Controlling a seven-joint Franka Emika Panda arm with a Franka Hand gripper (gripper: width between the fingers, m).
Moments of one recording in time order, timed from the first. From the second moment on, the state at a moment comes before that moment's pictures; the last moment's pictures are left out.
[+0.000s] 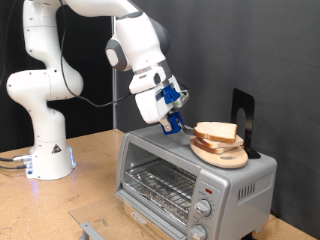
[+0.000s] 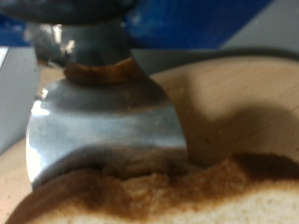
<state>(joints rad) -0.12 -0.18 0.35 -2.40 0.44 2.56 0.16</state>
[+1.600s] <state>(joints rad) -0.11 -0.26 0.35 -2.42 0.63 2.51 0.05</state>
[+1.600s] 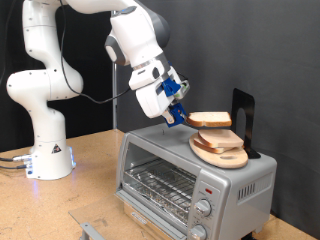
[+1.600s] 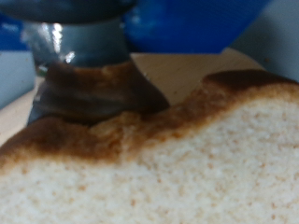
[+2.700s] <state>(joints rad) -0.11 -0.43 0.21 -2.59 0.71 2.35 -0.15</state>
